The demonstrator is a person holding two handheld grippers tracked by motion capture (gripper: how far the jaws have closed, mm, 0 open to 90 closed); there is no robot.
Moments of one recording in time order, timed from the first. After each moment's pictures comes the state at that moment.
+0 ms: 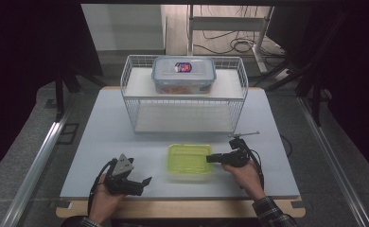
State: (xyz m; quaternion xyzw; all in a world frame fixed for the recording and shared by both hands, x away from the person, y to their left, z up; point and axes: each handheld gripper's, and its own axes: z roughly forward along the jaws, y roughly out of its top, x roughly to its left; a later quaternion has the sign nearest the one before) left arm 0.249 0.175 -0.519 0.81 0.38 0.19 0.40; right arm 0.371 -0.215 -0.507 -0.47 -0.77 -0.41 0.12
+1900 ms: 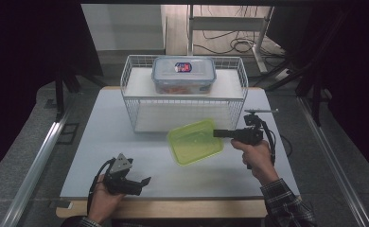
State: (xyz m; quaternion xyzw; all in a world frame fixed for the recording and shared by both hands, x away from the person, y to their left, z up) left arm 0.253 0.180 -0.523 0.81 0.39 0.16 0.41; right arm 0.385 -0.228 -0.410 -0.46 -0.72 -0.50 0.14
